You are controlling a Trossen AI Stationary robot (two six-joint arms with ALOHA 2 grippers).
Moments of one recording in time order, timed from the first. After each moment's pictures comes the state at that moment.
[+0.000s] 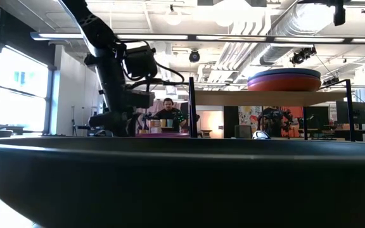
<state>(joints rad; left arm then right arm) 0.34 1.73 0.89 -0.37 -0.19 0.60 -1.10 0.42 0.86 -0.38 -0.53 1.01</state>
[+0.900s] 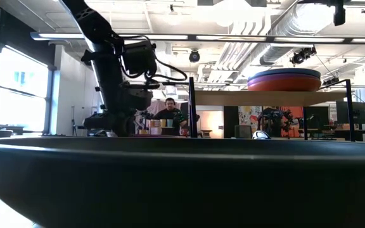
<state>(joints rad) 0.26 1.71 0.89 -0.42 -0.39 0.60 -1.10 0.42 0.86 -0.38 -0.53 1.01</state>
